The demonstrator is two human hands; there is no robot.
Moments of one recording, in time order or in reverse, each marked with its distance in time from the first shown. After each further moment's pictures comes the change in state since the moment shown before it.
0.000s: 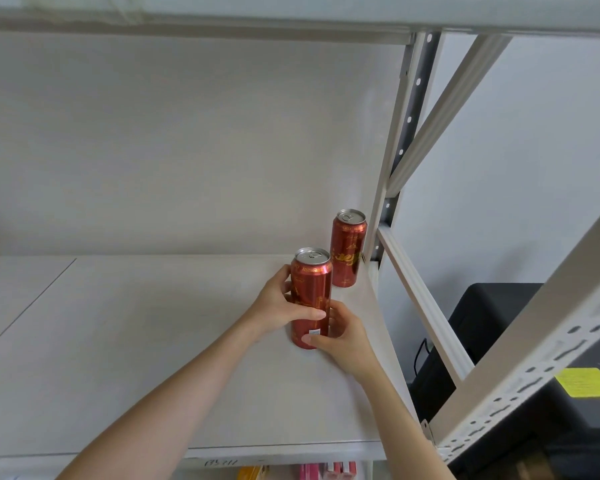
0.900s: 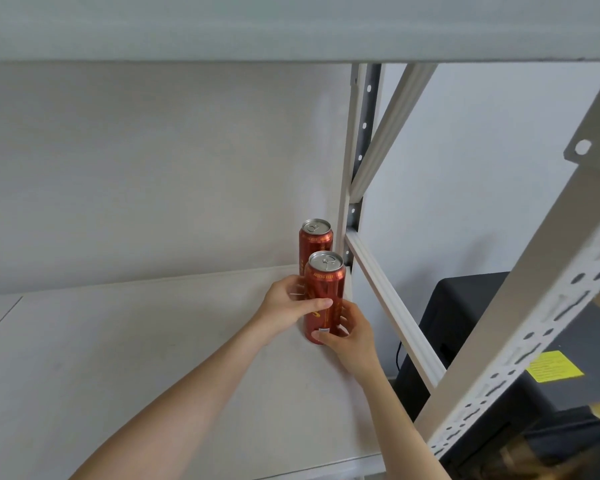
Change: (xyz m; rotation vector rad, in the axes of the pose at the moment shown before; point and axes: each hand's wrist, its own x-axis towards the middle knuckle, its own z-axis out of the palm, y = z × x) left_hand 0.046 0.017 0.050 -0.083 -0.037 -0.038; right_hand 0.012 0.016 -0.042 0.084 0.281 0.002
